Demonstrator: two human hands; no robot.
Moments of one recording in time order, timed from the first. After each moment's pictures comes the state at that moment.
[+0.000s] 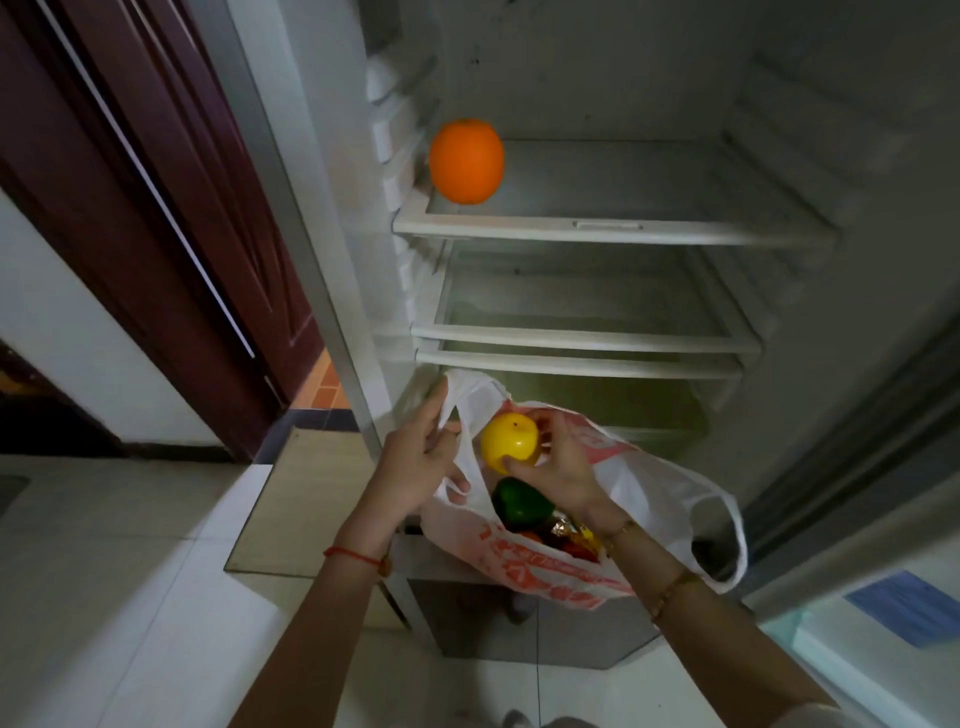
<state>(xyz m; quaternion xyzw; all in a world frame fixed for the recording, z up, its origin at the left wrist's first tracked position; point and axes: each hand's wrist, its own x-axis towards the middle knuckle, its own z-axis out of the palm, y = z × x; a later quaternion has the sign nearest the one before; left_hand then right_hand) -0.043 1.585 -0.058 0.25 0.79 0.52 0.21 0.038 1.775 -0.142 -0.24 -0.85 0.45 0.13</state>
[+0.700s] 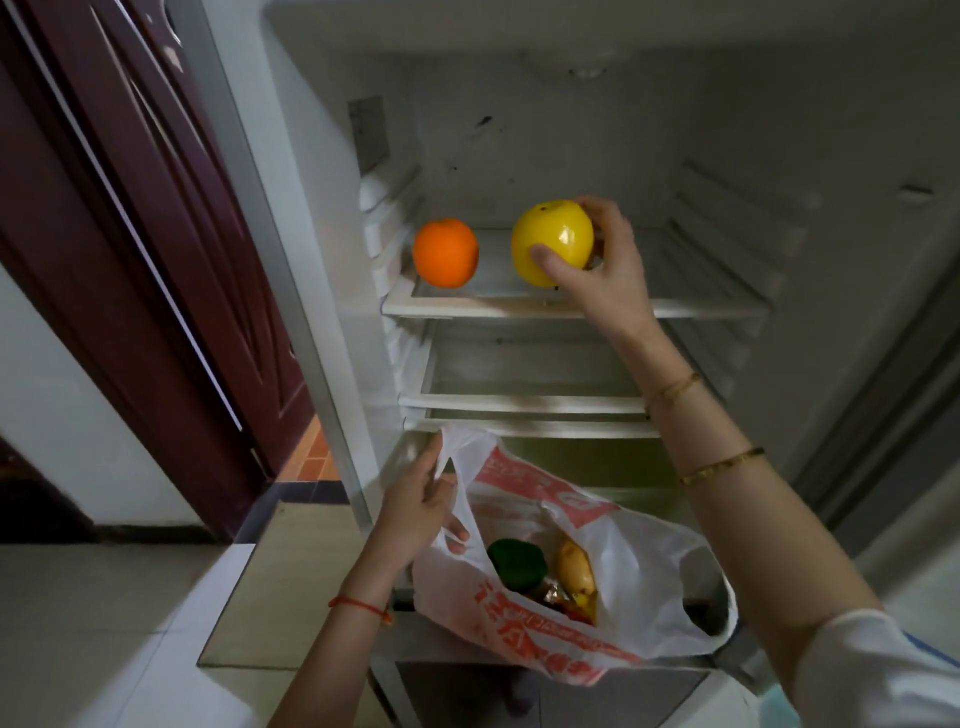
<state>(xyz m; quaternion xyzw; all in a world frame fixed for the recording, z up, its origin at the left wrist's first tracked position) -0.037 1.603 -0.038 0.22 0.76 0.56 0.24 -0.008 1.836 0.120 -0.10 -0.79 0.42 0.43</state>
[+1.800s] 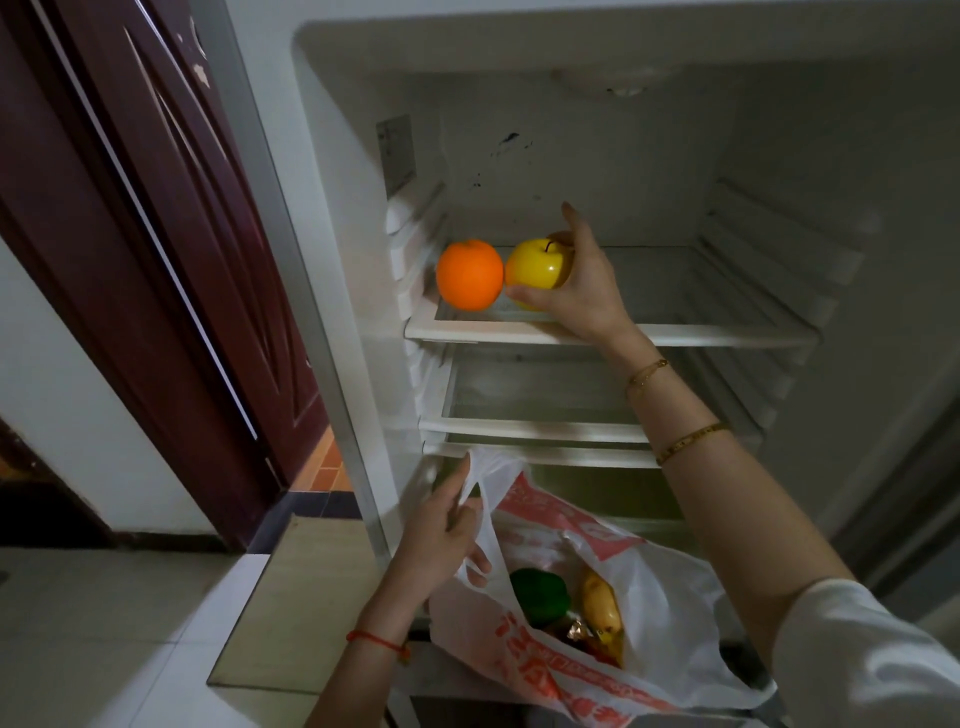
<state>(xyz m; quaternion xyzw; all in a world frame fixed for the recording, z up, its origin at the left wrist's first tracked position) -0.045 1.606 -0.029 0.24 0.76 0.54 0.26 -0.082 1.852 0.113 -0.13 -0.86 0.36 0.35</state>
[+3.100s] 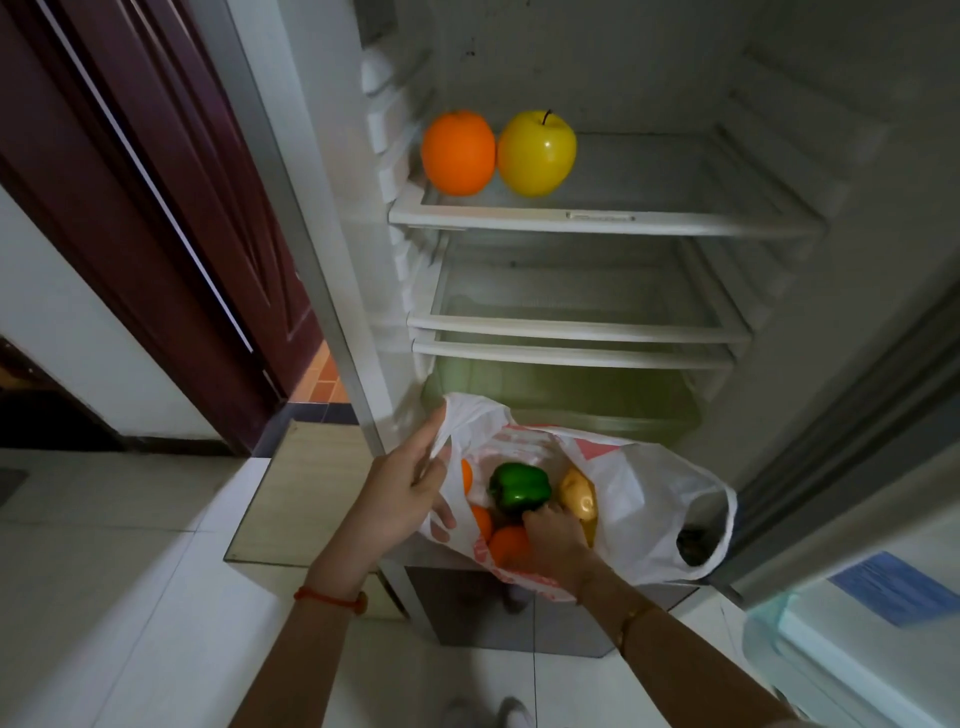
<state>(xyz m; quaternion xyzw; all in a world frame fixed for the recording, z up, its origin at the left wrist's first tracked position) -0.001 1.554 -0.043 0.26 0.79 0.50 0.24 0.081 1.742 -0.209 -0.22 -0.95 0.16 -0.17</state>
